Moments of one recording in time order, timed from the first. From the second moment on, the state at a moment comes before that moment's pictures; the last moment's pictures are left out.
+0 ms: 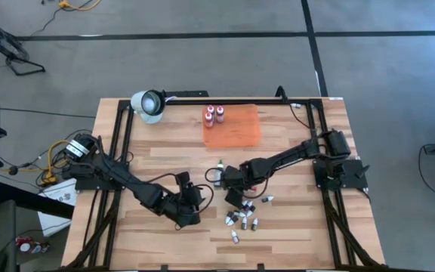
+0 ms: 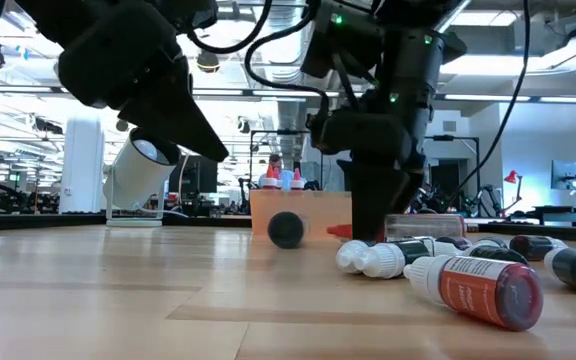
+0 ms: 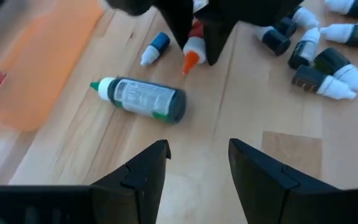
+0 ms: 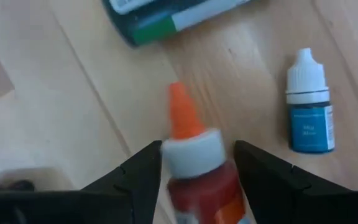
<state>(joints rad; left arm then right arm) -0.52 1.69 0.94 -0.20 -0.70 -0.47 0.17 1.96 1.23 -0.60 0.05 0.61</state>
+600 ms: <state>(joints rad) -0.53 1.69 0.94 -0.18 -0.70 -0.47 0.16 1.96 1.31 -0.81 -0.01 0.37</state>
